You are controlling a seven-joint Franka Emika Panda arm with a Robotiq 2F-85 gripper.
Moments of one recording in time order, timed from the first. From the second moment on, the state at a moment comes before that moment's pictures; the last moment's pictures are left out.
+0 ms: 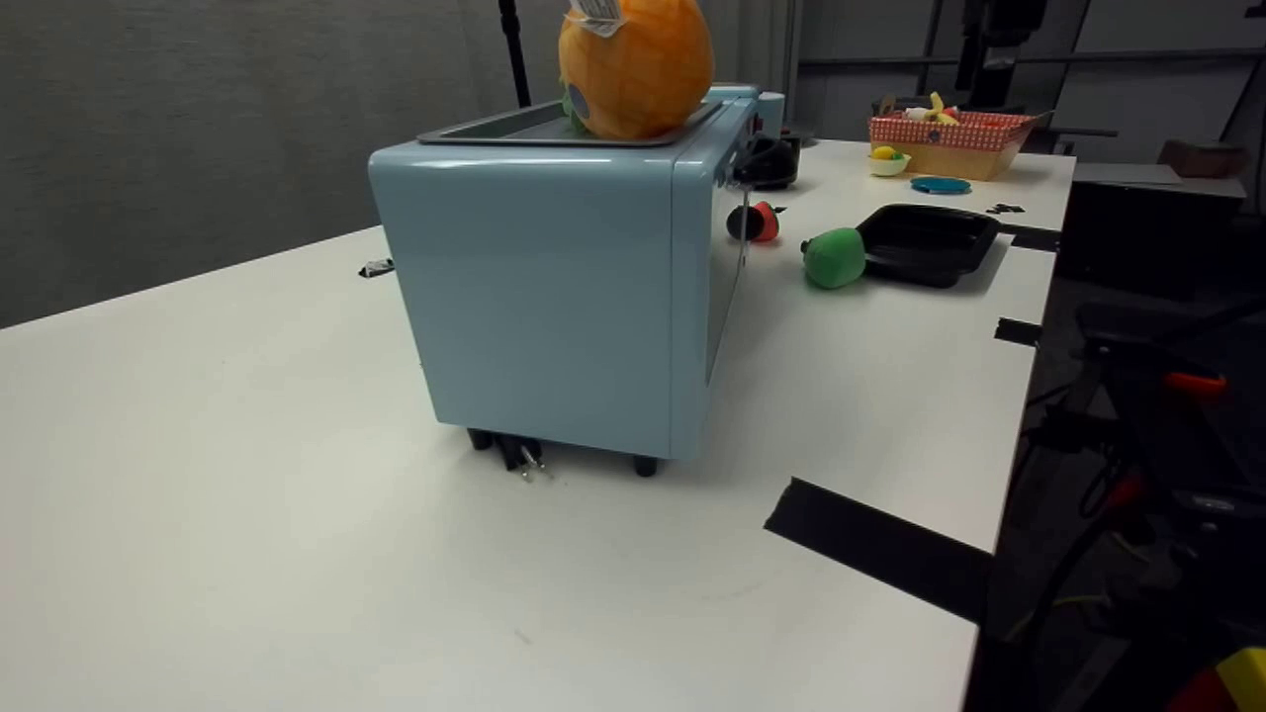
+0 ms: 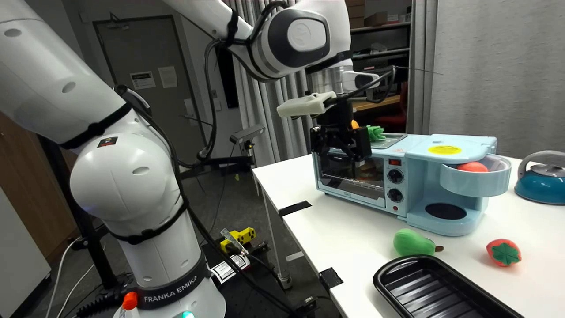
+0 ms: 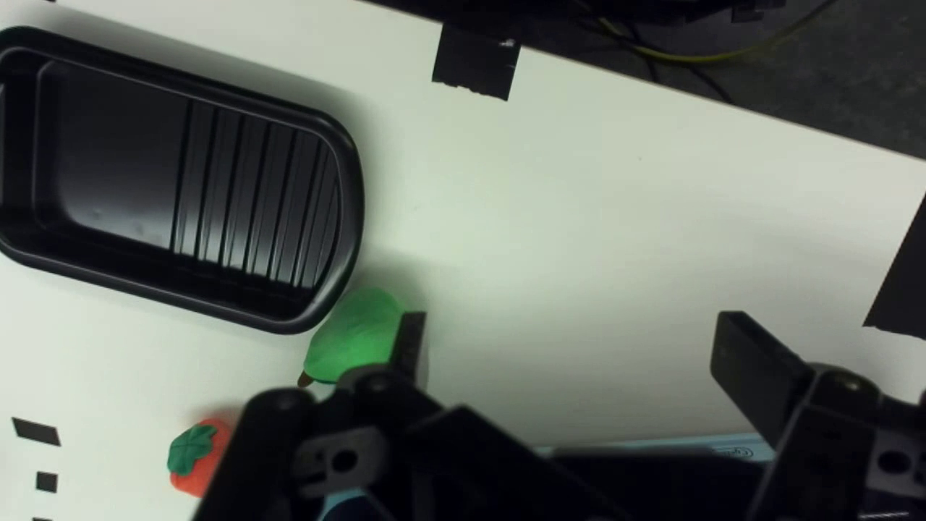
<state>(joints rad) -0.04 -0.44 -0.05 -2.68 -0.12 2.24 -0.11</state>
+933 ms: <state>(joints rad) -0.04 -0.18 -0.05 -2.46 -0.06 2.28 -0.10</state>
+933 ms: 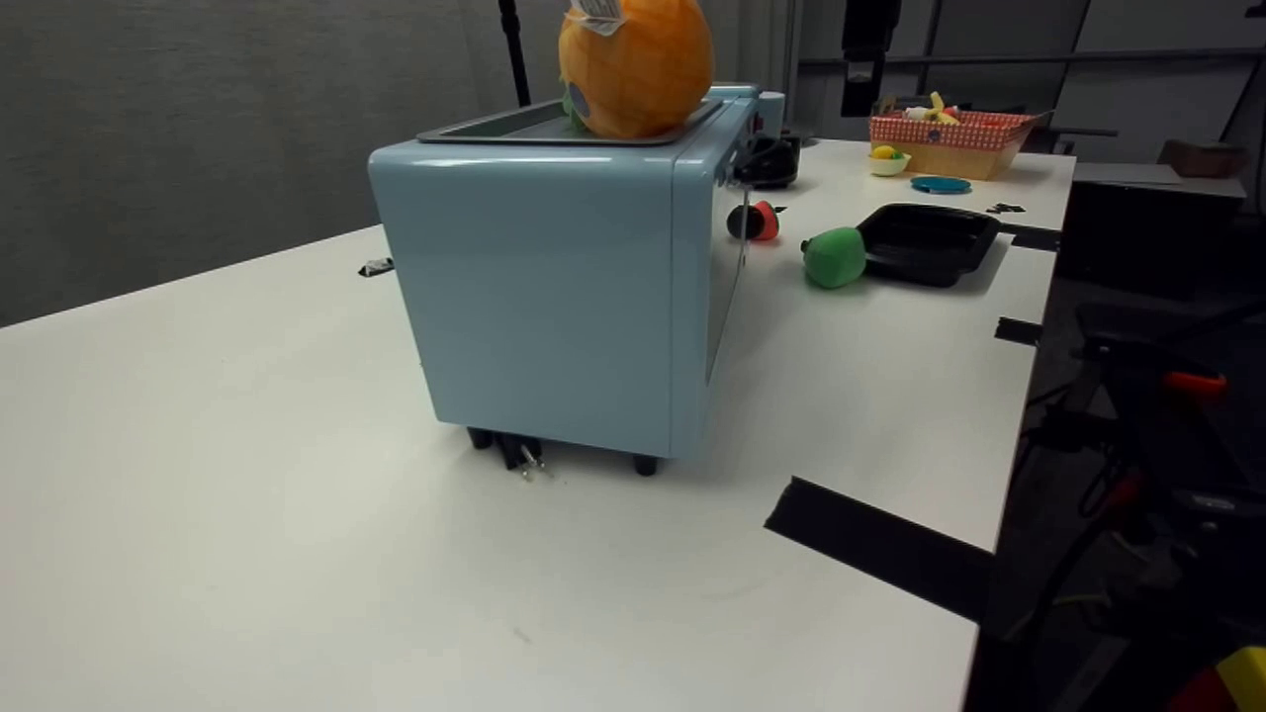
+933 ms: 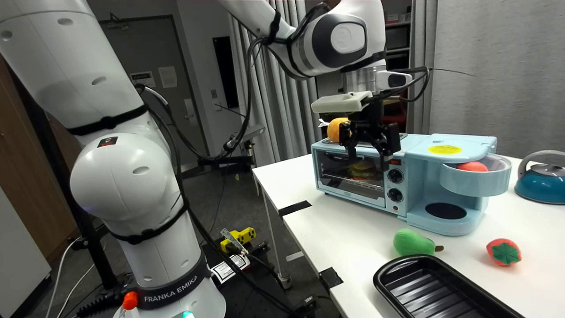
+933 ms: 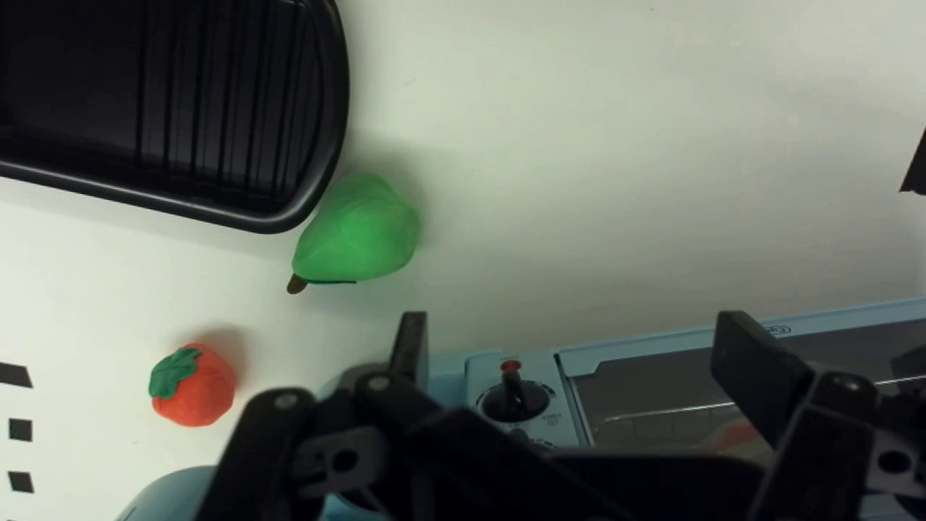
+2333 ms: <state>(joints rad) -0.04 -0.03 -0.06 -2.32 -0.03 2.34 -0.13</state>
